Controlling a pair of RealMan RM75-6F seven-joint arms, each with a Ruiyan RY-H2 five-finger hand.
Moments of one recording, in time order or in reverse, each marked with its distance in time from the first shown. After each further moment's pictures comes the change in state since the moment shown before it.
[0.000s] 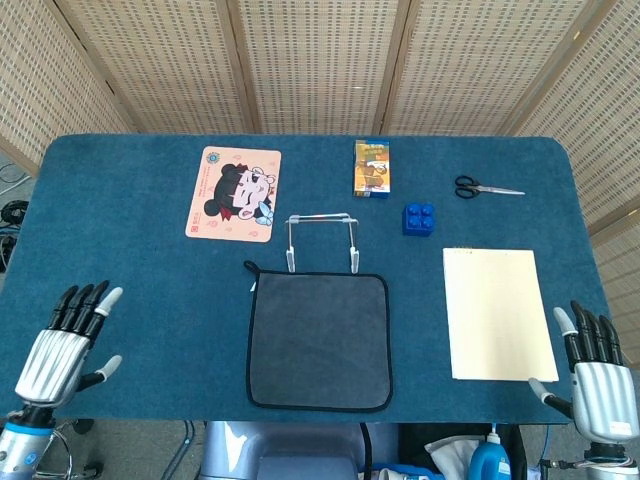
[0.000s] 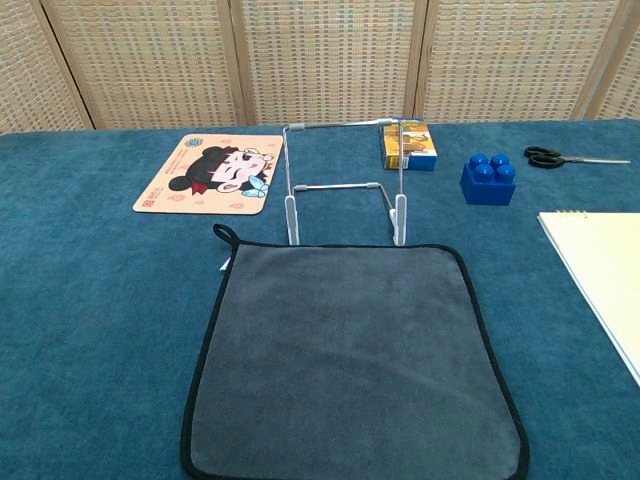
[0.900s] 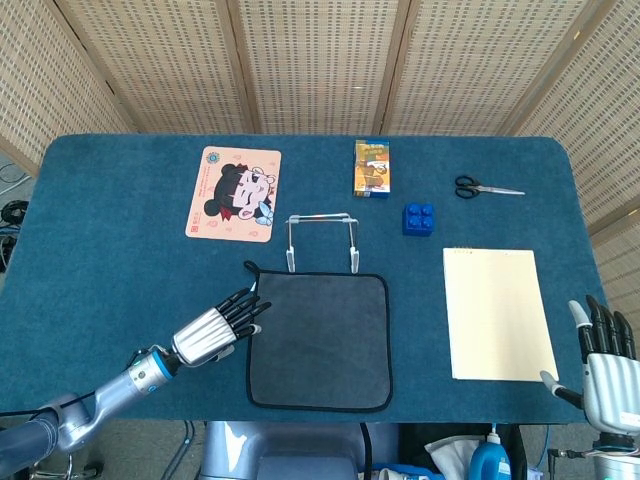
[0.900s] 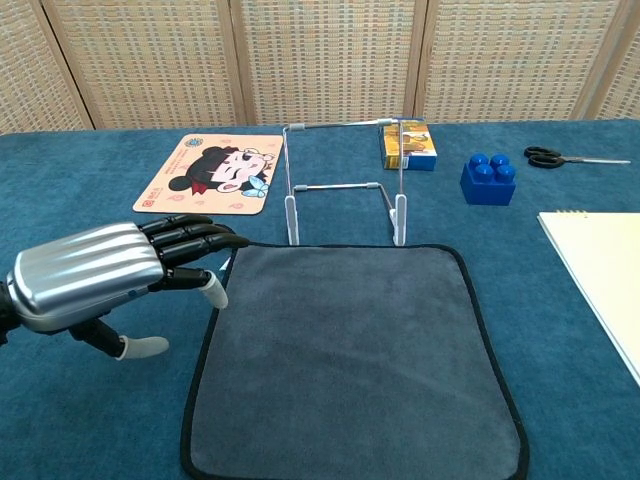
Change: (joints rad) left arm -0.457 -0.498 0.064 0.761 0.271 -0.213 -0.293; right arm 0.014 0.007 0.034 0.010 0.088 -0.036 0.011
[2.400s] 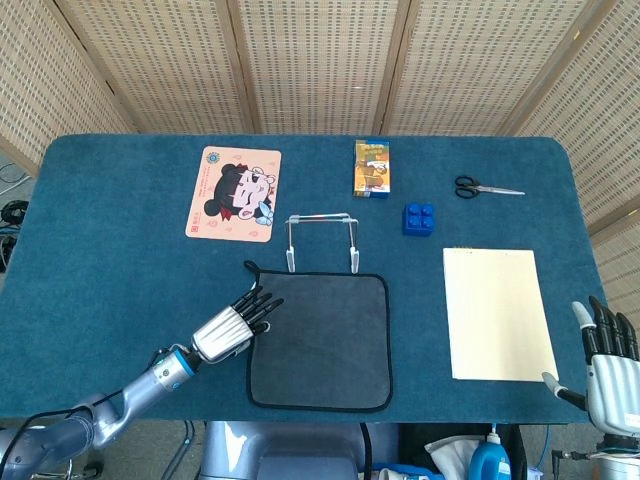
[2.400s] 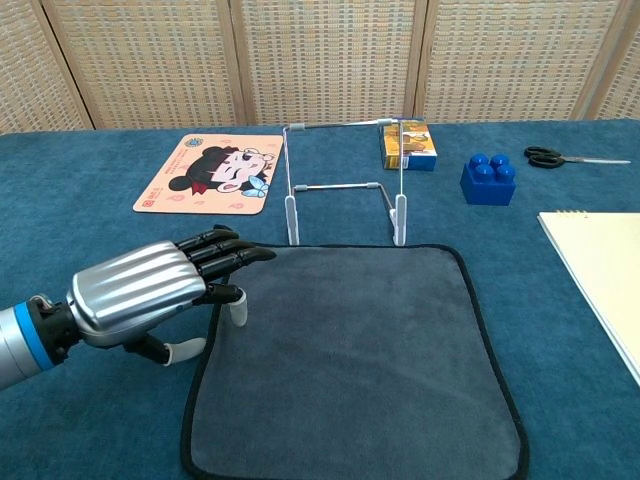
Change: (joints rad) left arm -0.045 -0.183 0.063 0.191 -0.137 0.027 0.015; right arm -0.001 0.017 -0.006 -0.002 0.004 -0.002 0.040
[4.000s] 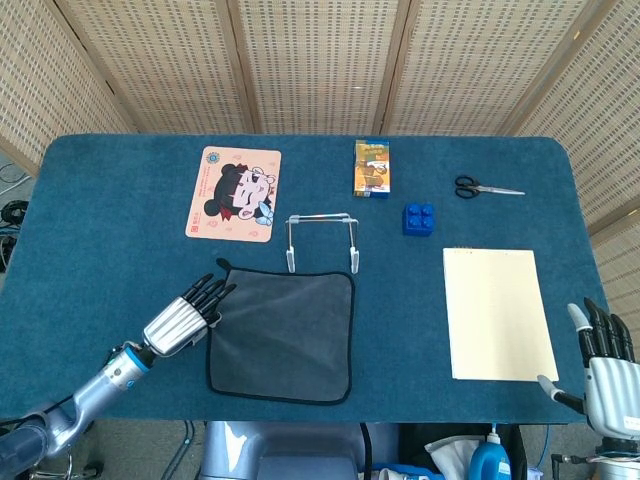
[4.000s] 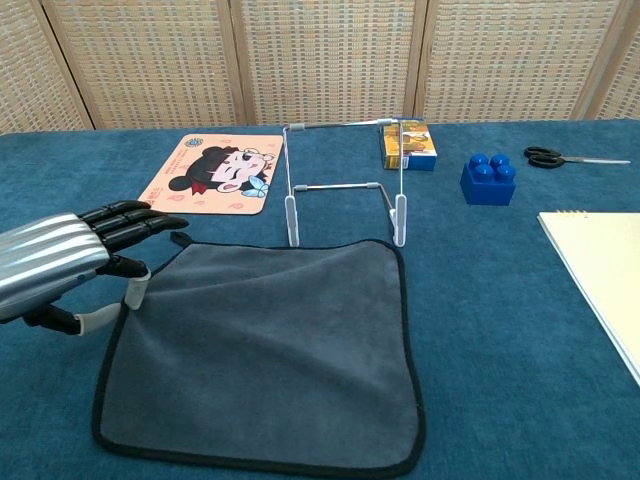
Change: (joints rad) left arm 0.089 0.153 0.053 0.017 -0.051 0.125 -0.050; right arm -0.004 0.016 -0.016 -0.019 -0.027 0.002 0.037
